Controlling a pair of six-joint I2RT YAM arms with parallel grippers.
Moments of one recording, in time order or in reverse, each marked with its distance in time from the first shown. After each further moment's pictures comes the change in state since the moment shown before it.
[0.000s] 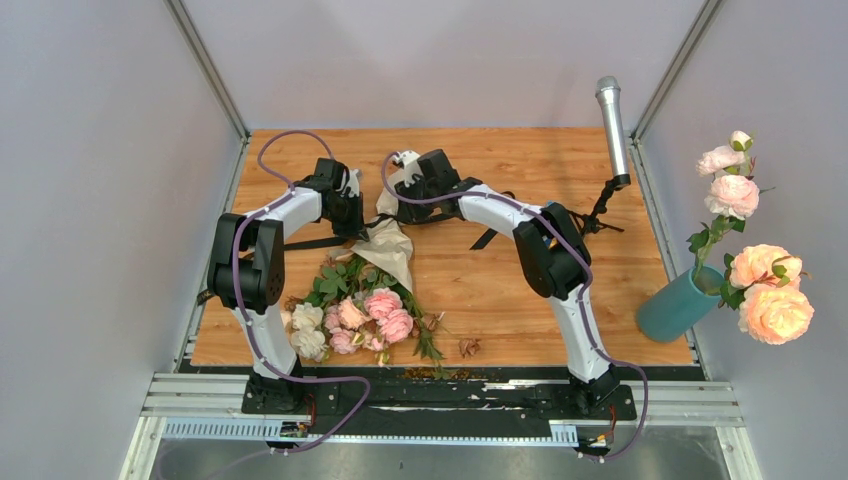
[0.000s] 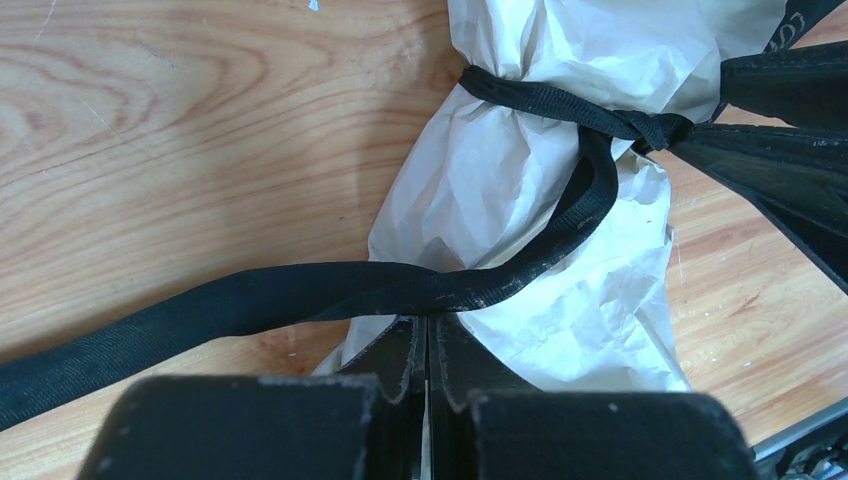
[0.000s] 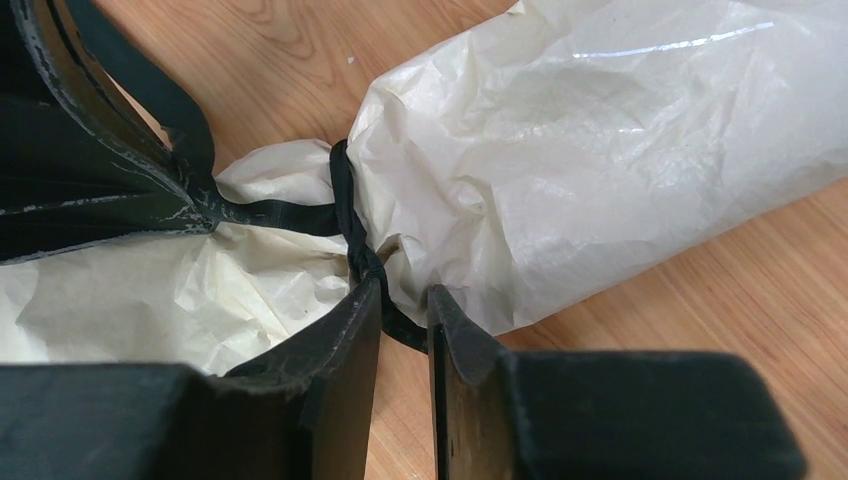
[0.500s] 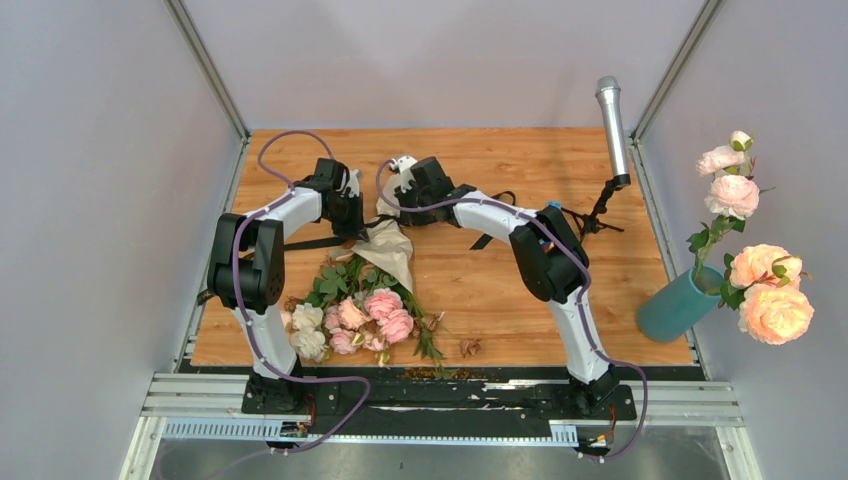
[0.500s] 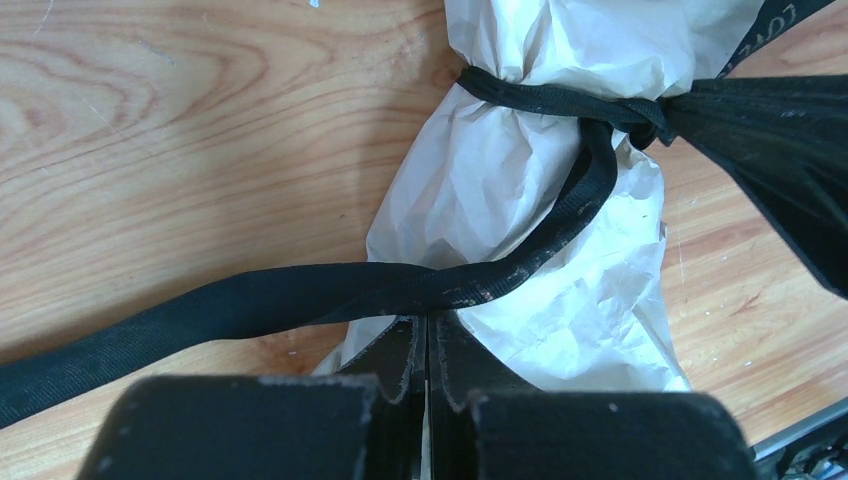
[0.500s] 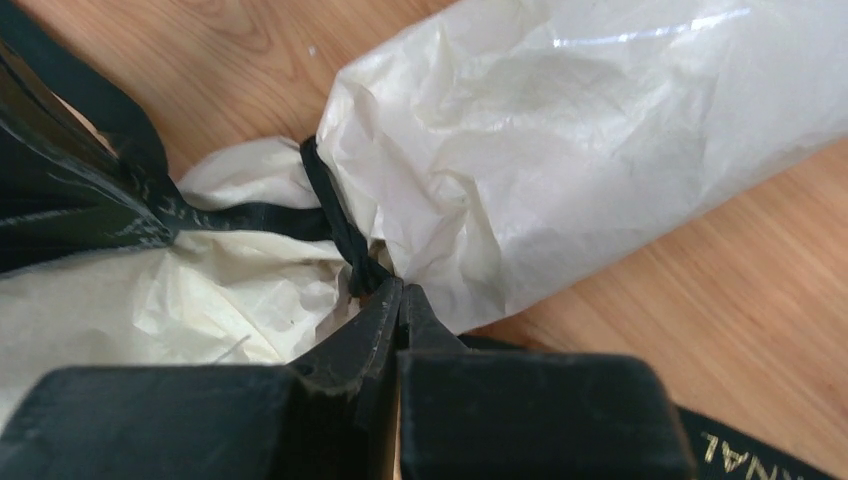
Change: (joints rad) left arm 0.000 0.000 0.000 -0.003 -0.003 0.000; right arm 0.034 0.000 -0.012 0.016 0.115 0.003
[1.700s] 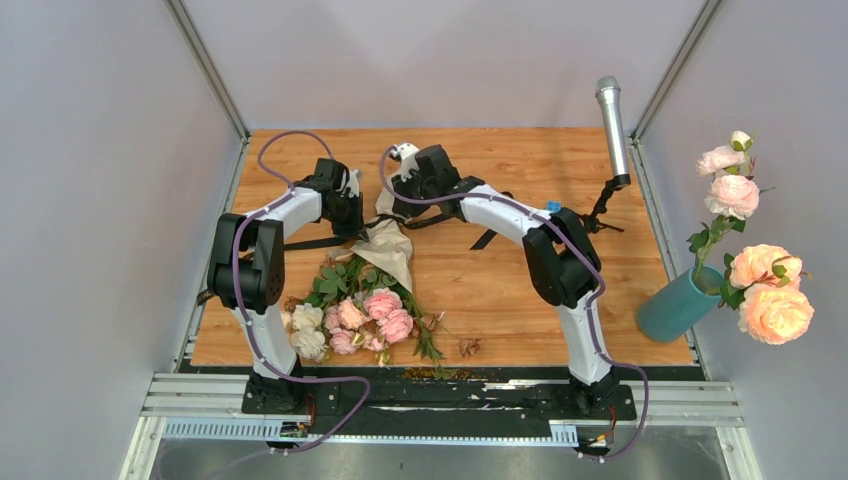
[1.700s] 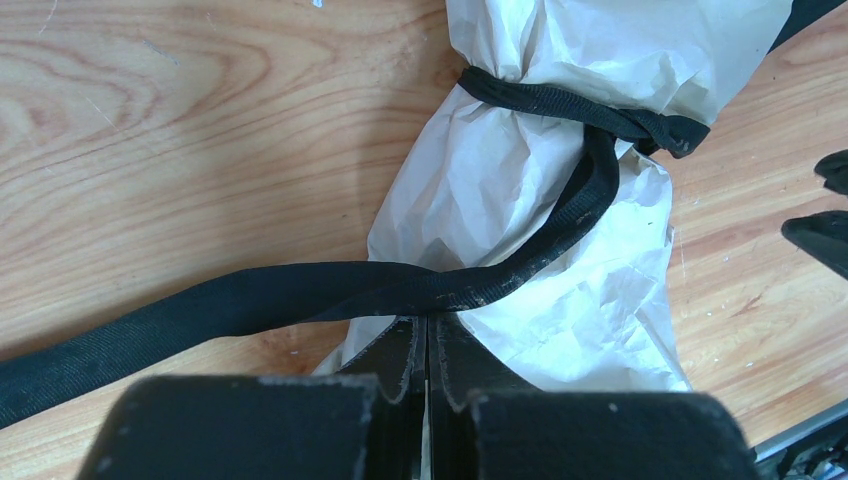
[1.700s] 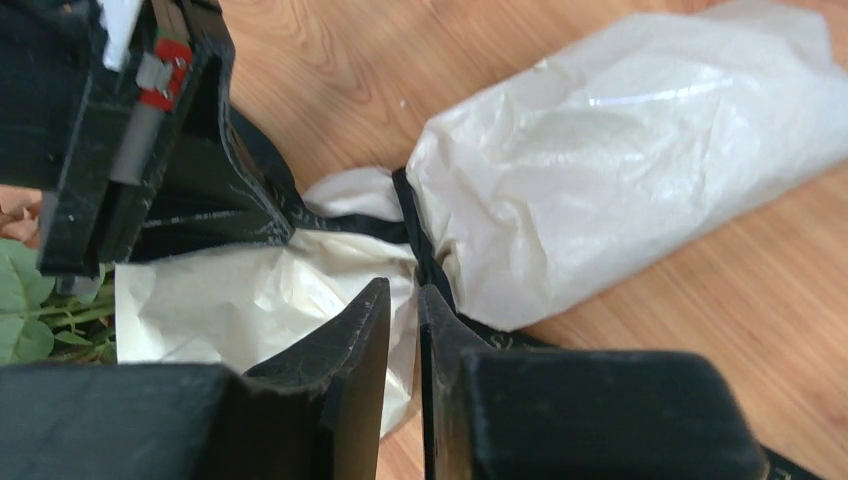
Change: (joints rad) left arm 0.000 0.000 0.000 0.000 -0.002 0.000; right arm -0.006 -0.107 -0.051 0.011 -0.067 0.037
